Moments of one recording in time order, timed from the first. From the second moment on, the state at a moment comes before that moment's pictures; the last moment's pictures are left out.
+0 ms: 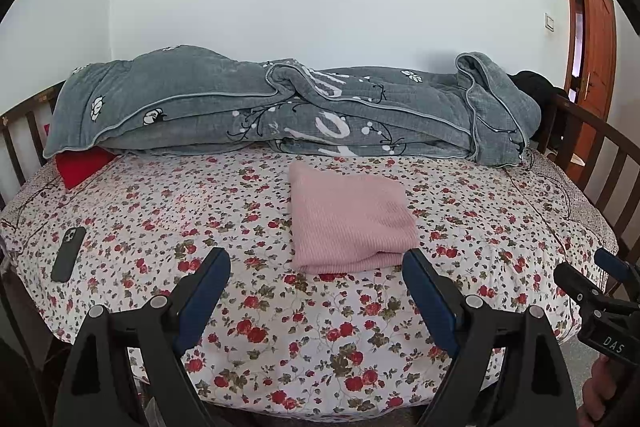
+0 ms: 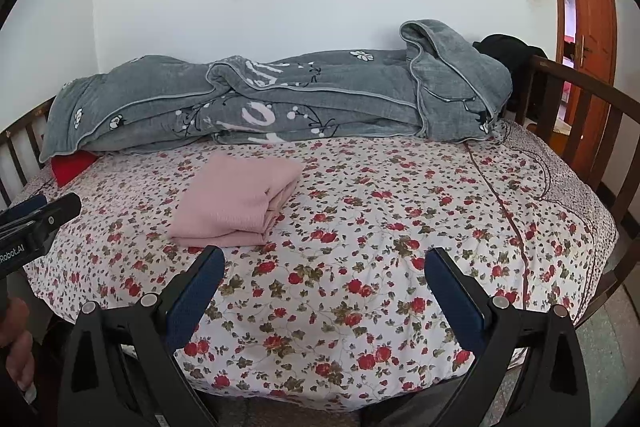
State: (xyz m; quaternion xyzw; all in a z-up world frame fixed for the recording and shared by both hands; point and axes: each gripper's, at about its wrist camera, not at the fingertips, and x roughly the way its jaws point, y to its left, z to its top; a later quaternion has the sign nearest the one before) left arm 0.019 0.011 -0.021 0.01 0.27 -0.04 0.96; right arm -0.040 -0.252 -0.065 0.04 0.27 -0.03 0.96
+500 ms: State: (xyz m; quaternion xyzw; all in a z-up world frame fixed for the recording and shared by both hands) left arm 0.017 0.013 -0.022 0.00 0.27 -0.04 0.96; right arm -0.042 -0.257 -0.064 0.05 0.27 -0.03 0.96
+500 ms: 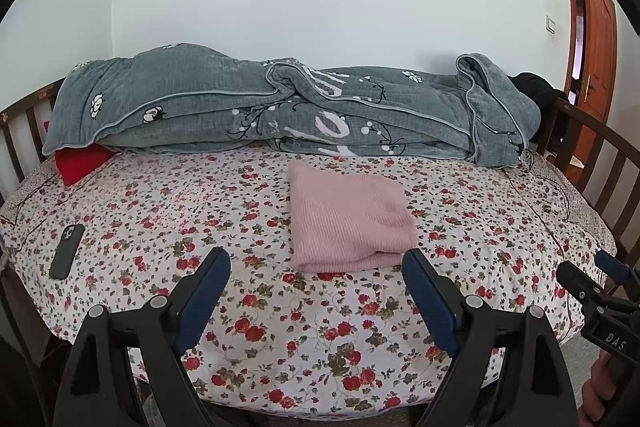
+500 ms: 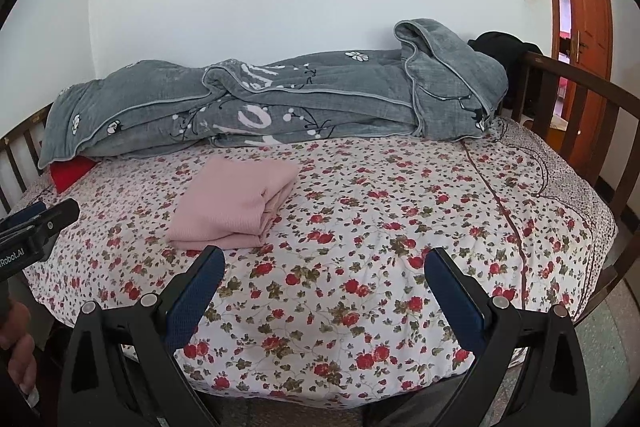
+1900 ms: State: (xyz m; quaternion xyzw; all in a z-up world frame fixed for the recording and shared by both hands) left arm 0.016 0.014 -0.022 0.00 0.27 -0.04 0.96; right arm -0.043 -0.251 -0.062 0.06 0.27 -0.02 0.96
